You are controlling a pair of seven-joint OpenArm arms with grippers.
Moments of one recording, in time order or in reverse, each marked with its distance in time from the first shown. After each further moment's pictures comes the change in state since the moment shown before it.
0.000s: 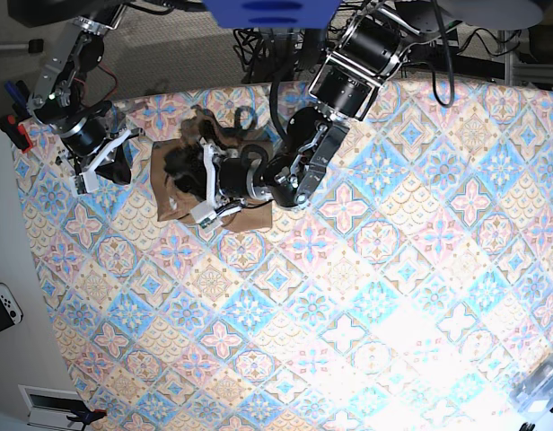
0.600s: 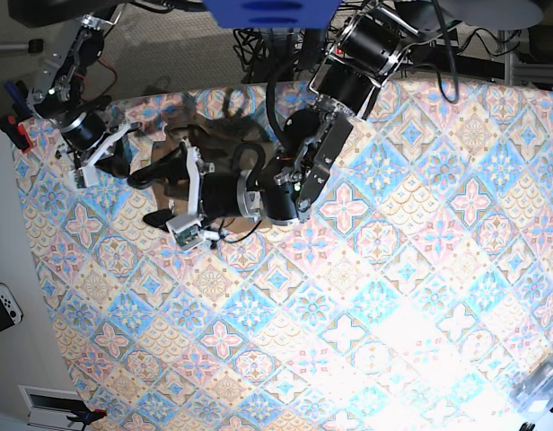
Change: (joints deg) left arm 0.5 0.0 1.8 22.5 -0.3 -0.5 0.0; right arm -1.4 0.0 1.1 0.2 0.5 0.0 0.3
